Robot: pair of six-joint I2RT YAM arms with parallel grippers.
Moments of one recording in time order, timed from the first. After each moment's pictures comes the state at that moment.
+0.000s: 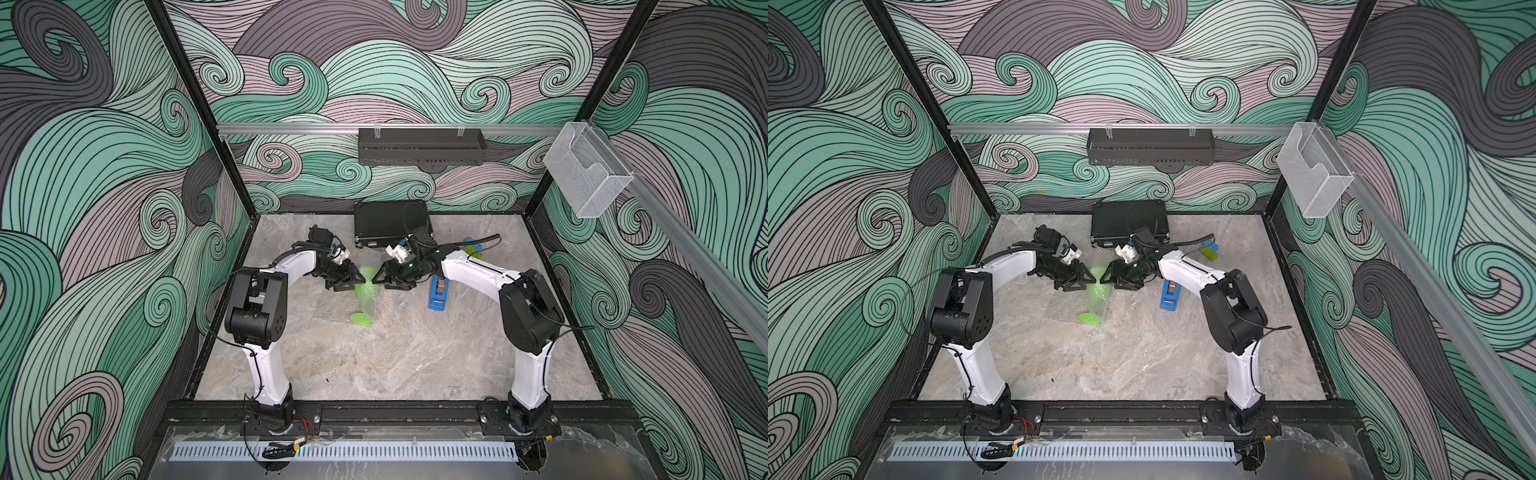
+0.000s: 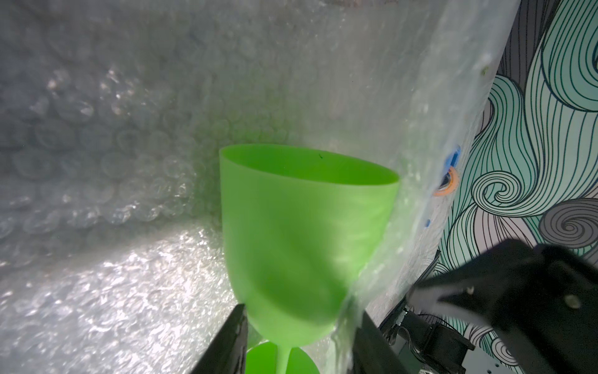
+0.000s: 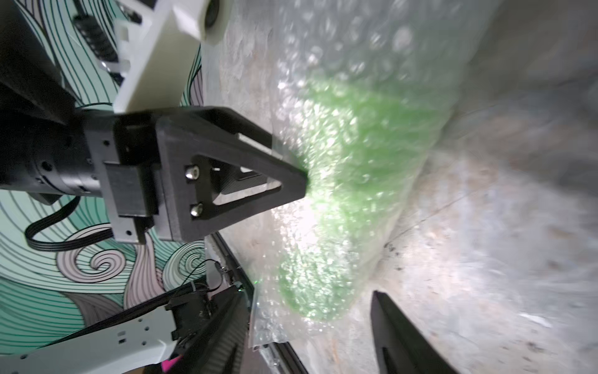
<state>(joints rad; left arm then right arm) -0.19 1.90 1.30 -0.69 0.66 -0.35 0.57 1.97 1.47 -0.48 -0.67 0.59</state>
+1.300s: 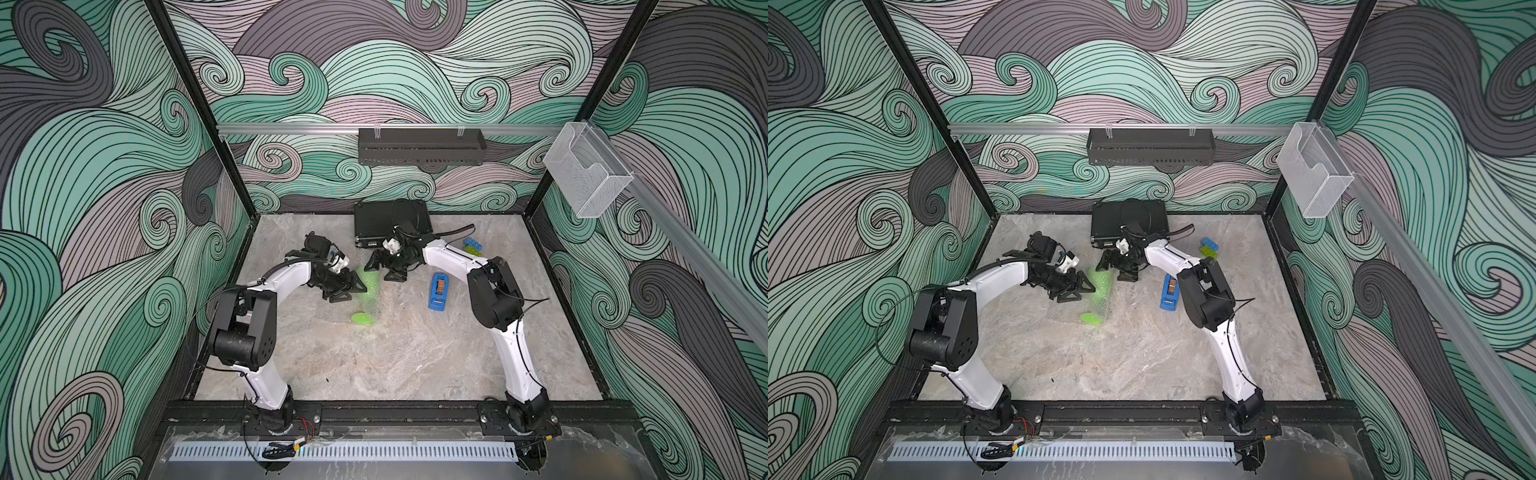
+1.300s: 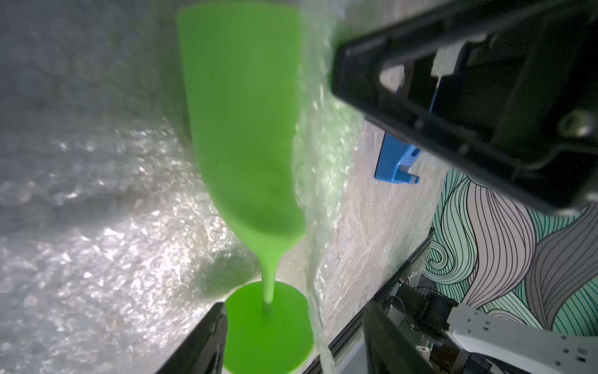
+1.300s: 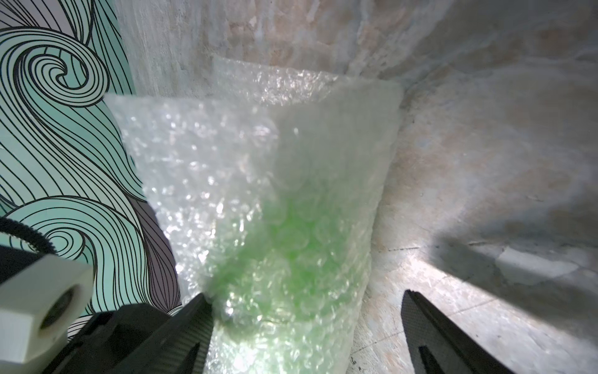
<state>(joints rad) -0.22 1.70 1.12 -0.71 0.69 -0.35 0.57 2.30 1.83 -0.58 -0.57 0.67</state>
